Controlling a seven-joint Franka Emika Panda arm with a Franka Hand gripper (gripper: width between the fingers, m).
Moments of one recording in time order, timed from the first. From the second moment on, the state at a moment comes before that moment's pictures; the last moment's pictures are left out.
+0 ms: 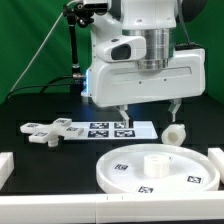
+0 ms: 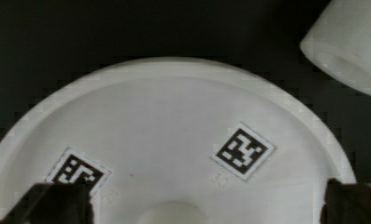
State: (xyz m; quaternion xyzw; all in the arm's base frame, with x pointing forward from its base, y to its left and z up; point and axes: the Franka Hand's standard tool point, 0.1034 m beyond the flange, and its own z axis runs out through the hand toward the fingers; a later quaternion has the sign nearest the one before) arm 0.493 0.039 0.068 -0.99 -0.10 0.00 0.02
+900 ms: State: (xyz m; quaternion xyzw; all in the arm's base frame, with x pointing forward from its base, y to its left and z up) arm 0.479 0.072 0.053 -0.96 0.26 0.02 0.05
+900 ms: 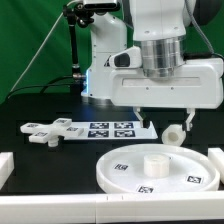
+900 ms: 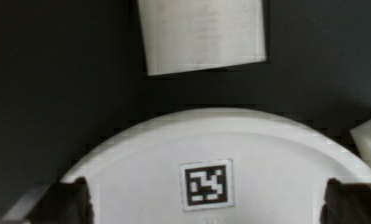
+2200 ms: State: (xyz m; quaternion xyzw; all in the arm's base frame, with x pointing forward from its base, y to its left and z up) arm 0.462 0.082 0.039 -0.95 0.22 0.21 0.11
